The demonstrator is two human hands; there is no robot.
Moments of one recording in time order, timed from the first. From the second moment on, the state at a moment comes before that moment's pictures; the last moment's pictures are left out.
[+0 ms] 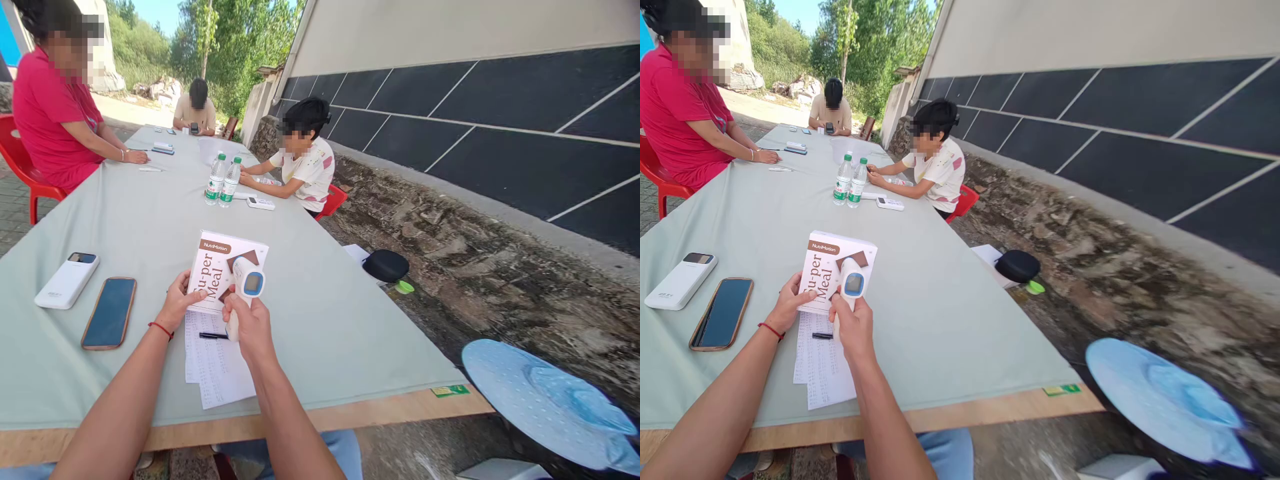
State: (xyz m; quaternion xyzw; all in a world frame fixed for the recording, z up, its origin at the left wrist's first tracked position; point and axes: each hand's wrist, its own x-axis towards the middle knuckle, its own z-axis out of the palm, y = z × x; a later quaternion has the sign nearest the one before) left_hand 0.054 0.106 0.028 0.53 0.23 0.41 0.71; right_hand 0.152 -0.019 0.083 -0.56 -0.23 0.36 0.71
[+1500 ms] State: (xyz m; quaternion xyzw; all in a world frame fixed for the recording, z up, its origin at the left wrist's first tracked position) left_hand 0.049 0.116 0.029 0.48 0.30 0.48 0.67; right_hand 0.124 -0.066 0.120 -0.55 -0.31 0.34 0.70
